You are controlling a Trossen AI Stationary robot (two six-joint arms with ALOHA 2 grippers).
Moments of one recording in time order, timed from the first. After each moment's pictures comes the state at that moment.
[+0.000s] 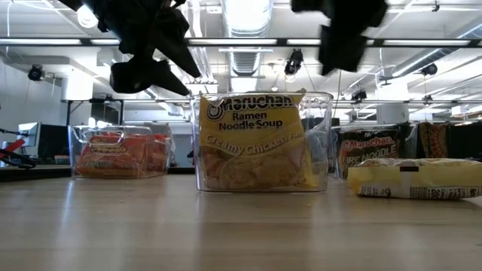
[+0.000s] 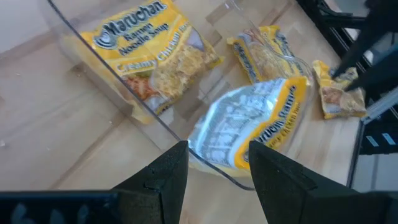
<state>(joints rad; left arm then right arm) -0.19 1.35 0.87 -0.28 -0.20 -0.95 0.28 1.58 1.23 -0.64 -0.05 0.49</state>
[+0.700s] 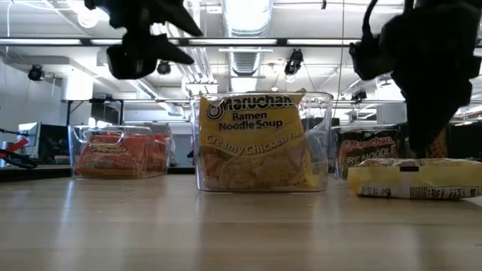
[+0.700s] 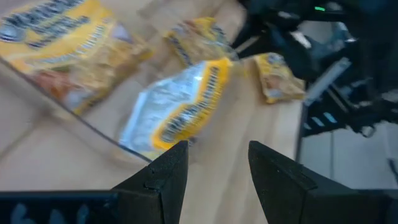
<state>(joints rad) -0.31 1.35 0.87 -0.14 -0.20 -0.94 0.44 1.59 1.00 -0.74 0.11 1.15</state>
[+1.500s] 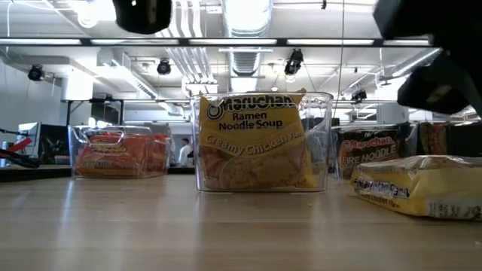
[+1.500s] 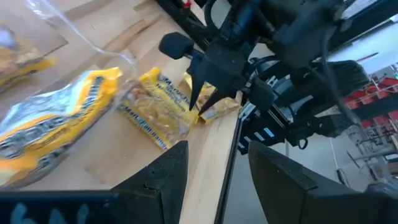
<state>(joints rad) -0.48 1.48 1.05 -0.02 -0.33 -1.03 0.55 1.59 0.95 -0.42 -0.17 0.69</state>
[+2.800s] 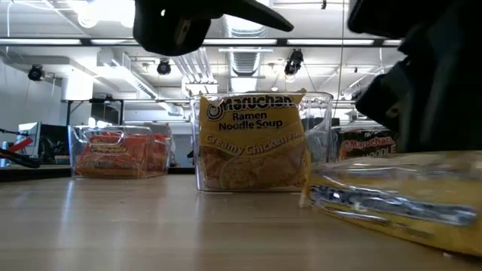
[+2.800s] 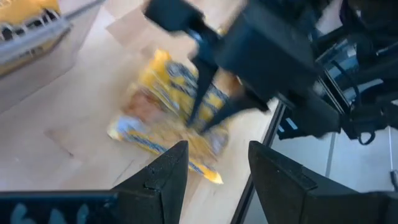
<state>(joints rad) -0.52 1.92 1.46 -0.26 -0.35 -1.19 0.60 1.77 0.97 -0.06 0.06 0.61</state>
